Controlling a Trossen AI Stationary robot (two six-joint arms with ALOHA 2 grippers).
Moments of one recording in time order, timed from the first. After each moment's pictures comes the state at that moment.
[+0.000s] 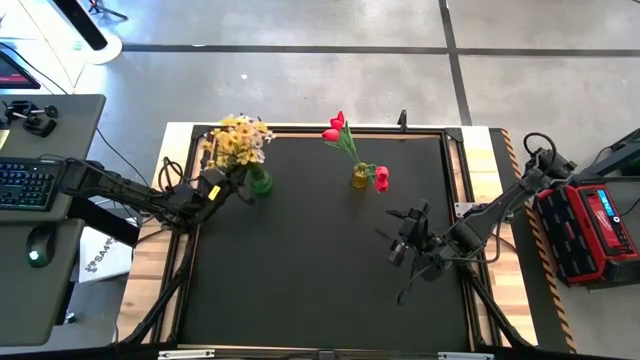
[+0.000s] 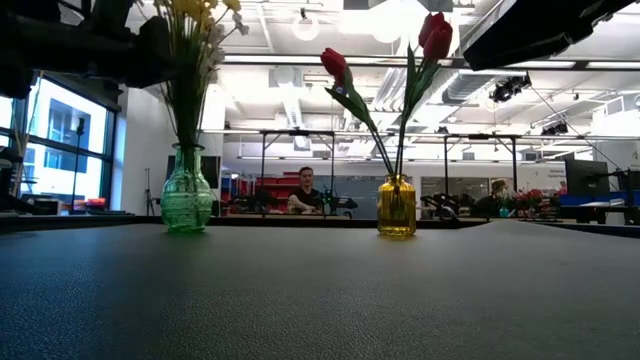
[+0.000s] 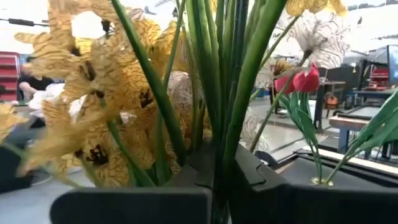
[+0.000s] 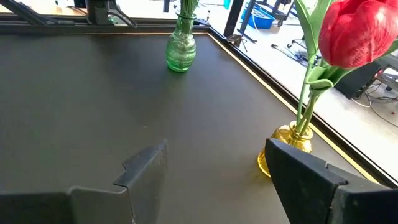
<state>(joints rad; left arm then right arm) -0.14 0.89 0.08 1.15 -1.01 0.29 0.65 1.22 0.77 -0.42 1.07 0.59</state>
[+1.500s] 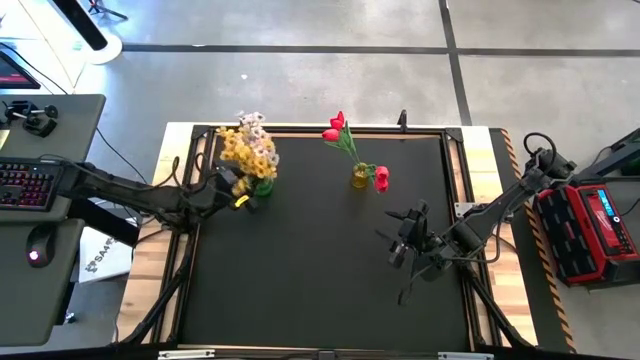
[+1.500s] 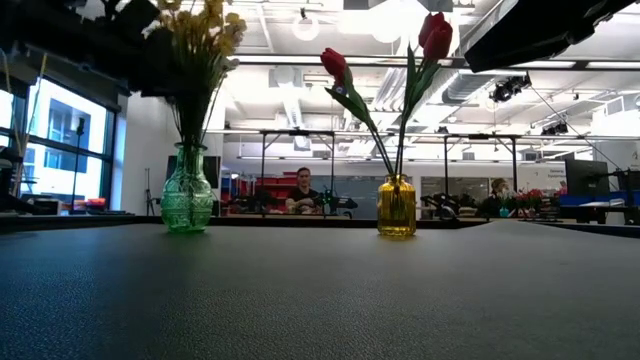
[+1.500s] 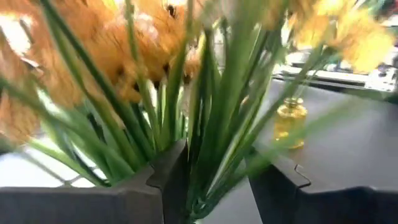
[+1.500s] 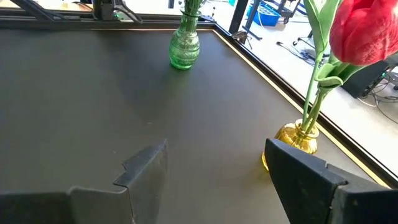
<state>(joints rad) -0.14 0.75 0.29 0.27 -0.90 -0.03 0.65 1.22 0.77 -0.42 1.04 0.58</state>
